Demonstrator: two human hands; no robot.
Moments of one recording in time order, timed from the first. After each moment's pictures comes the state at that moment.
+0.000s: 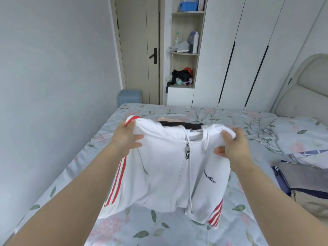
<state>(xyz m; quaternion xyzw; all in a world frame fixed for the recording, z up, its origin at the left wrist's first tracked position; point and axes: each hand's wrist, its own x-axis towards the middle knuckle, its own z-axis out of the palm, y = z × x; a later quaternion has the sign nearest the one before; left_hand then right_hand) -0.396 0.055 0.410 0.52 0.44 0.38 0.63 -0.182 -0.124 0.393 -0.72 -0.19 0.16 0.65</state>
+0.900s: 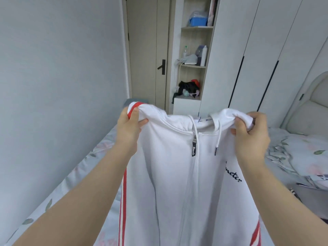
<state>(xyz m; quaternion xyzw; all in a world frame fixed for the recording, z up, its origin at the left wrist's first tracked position) -0.372 0.075 0.448 0.52 0.34 0.54 0.57 -0.183 -0.077 0.442 -0.66 -0.30 -0.11 0.68</state>
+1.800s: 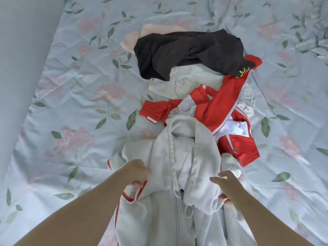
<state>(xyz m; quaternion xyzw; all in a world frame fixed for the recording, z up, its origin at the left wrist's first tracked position) -0.286 0.240 0.078 0.62 0.55 -0.35 0.44 -0.118 0.021 0.077 -0.82 0.08 0.50 0.27</state>
